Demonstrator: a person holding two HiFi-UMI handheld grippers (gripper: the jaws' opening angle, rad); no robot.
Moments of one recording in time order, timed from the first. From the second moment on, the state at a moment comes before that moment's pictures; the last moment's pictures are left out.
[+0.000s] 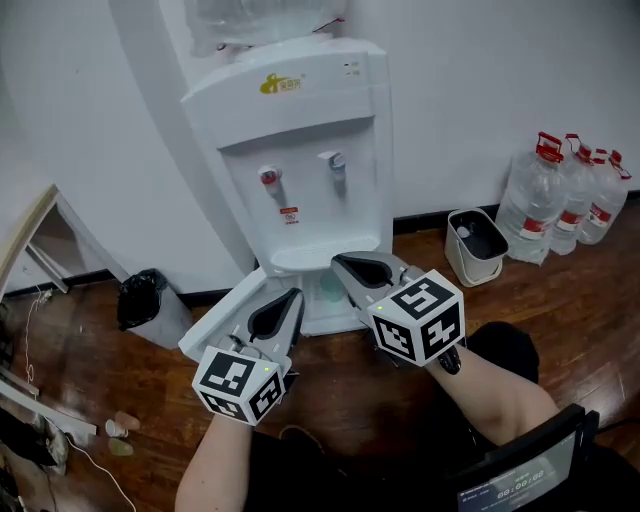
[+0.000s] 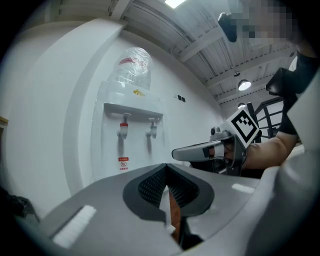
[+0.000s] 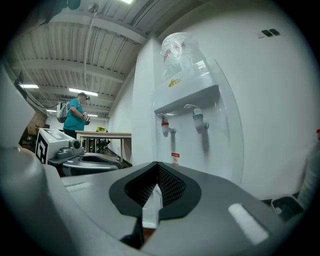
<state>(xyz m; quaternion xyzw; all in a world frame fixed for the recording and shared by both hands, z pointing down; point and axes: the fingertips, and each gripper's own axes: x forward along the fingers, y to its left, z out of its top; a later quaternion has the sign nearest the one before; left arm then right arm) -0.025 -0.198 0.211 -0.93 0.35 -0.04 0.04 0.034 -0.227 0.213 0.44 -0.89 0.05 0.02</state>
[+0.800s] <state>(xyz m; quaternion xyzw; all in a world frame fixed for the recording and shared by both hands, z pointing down) -0.032 -0.249 0.239 -0.93 0.37 -0.04 0.02 0.027 -0.255 0.222 0.45 -0.89 0.05 0.02</state>
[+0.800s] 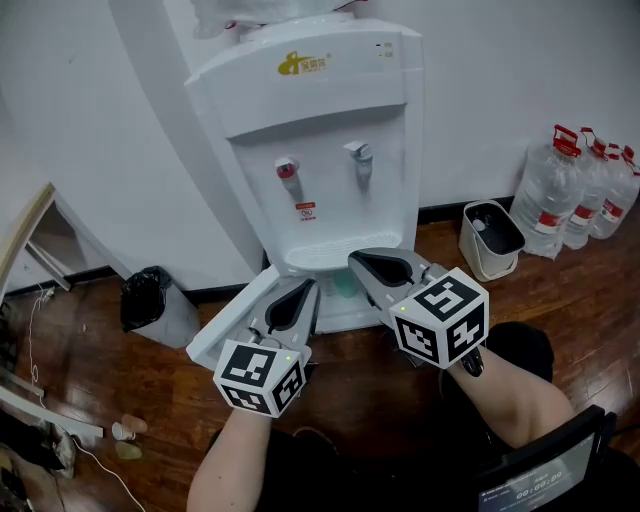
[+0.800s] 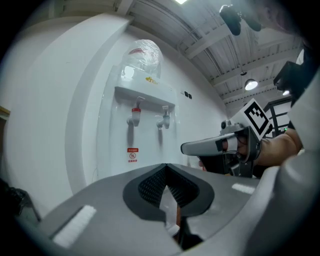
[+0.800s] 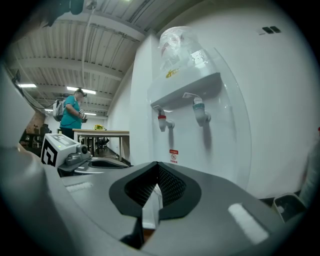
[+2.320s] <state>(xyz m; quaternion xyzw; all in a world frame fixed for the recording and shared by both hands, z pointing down) -0.078 -0.285 0.313 -0.83 0.55 0.02 0.07 0.025 -0.291 0.300 0.53 -0.85 0.05 -0.01</state>
